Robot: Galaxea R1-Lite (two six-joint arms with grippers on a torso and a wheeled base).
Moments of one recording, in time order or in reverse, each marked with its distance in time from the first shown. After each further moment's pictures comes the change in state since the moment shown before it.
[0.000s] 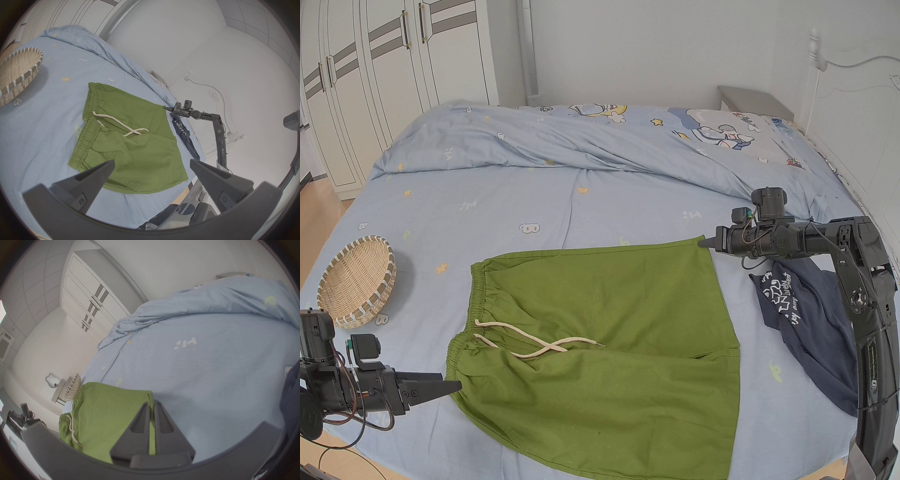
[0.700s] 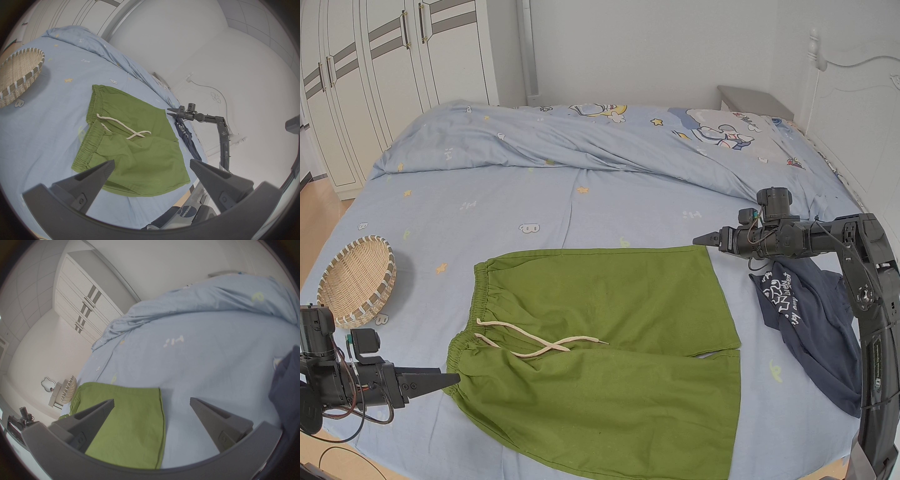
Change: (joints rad) left arm 0.011 0.019 -0.022 0.000 0.007 -0.005; right arm -0.008 -0.031 0.045 0.006 -0.043 0.016
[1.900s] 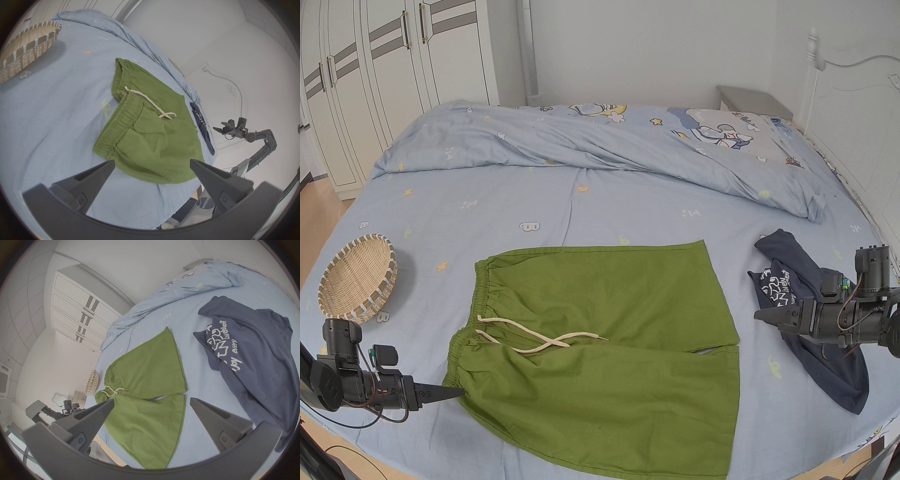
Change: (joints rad) left arm 0.117 0.357 -0.023 -0.011 0.010 0.234; right arm 0.006 -0.911 1.394 -0.420 -0.009 0.208
